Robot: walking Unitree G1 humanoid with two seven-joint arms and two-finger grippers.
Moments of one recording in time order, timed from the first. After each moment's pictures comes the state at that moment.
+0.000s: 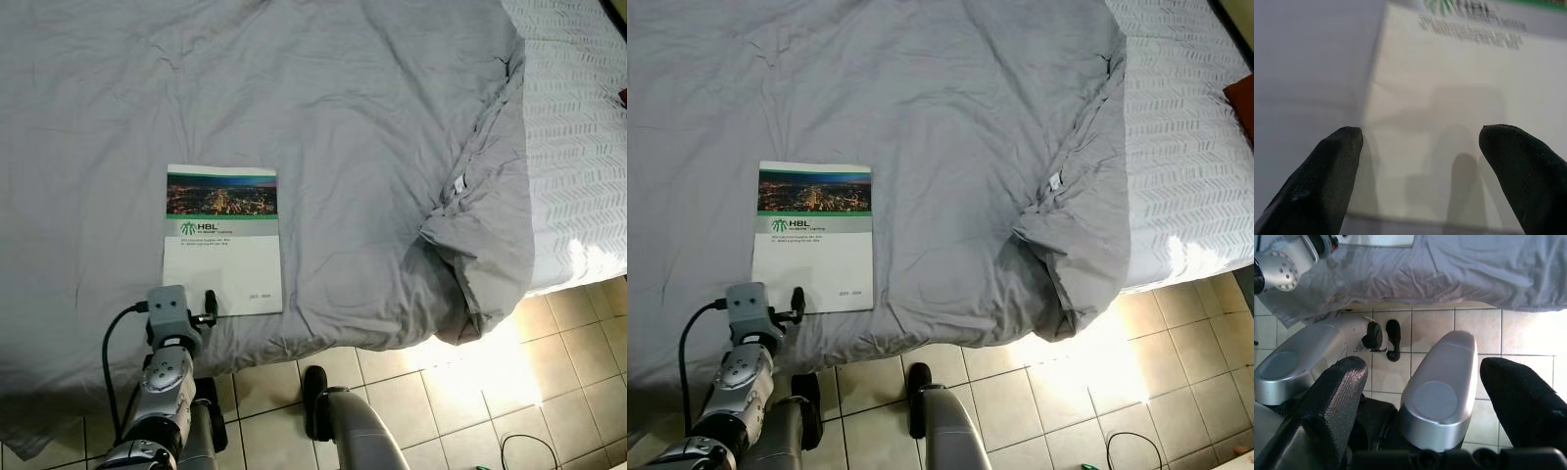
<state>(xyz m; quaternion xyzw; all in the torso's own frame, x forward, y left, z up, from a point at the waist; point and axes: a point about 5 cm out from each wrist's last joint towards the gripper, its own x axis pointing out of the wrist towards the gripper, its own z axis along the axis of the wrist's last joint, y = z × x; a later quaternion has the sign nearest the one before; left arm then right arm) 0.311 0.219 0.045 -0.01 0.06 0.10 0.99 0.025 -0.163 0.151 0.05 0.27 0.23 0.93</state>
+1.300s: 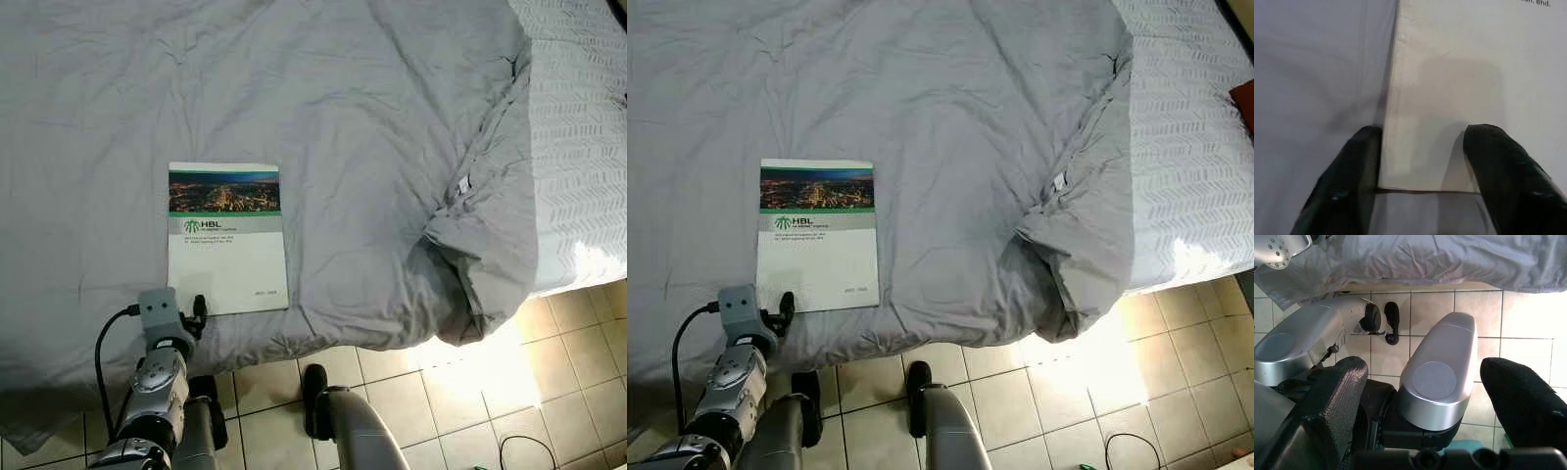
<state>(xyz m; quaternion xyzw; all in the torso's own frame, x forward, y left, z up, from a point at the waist) 0.308 0.213 0.028 -0.05 0.13 0.08 0.99 0.017 -0.165 0.148 0.04 0.30 0.22 0.93</state>
